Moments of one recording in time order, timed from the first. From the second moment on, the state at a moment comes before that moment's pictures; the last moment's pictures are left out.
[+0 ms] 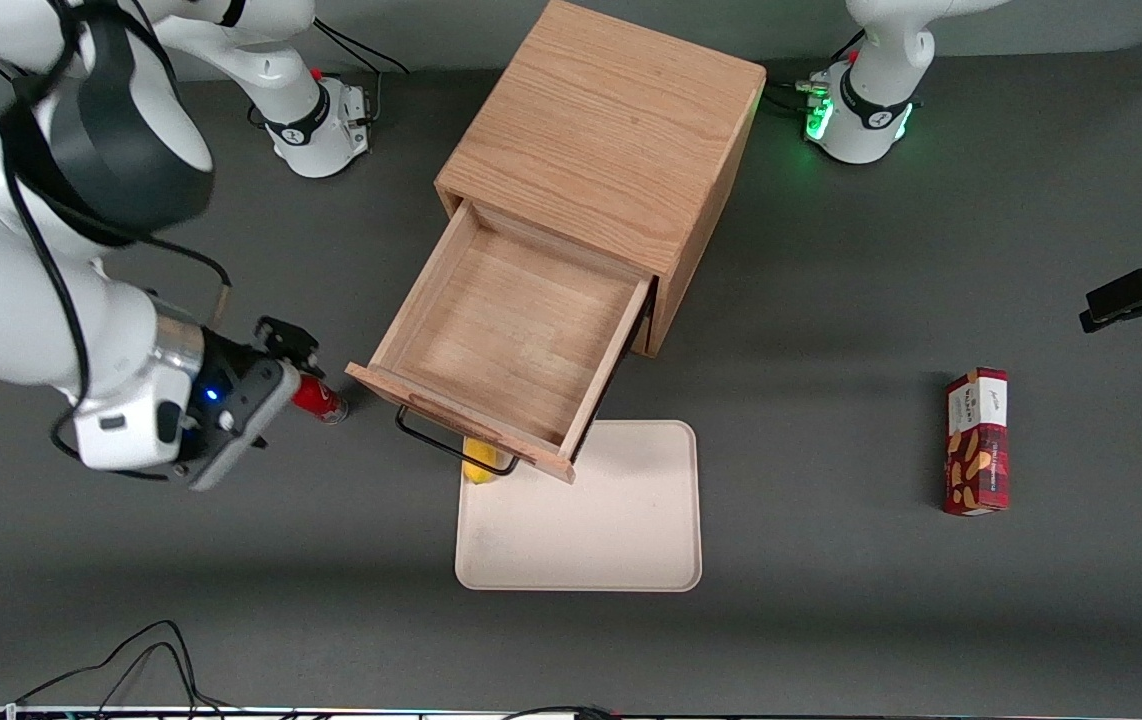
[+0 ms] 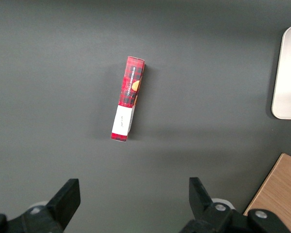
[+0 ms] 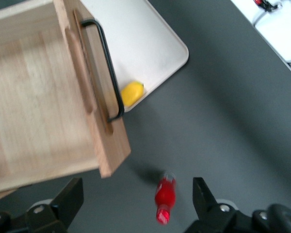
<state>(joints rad) 0.07 0.44 0.28 -1.08 0.00 1.50 -0.50</state>
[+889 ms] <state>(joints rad) -0.18 0.02 0.28 -1.60 0.06 1.49 0.01</state>
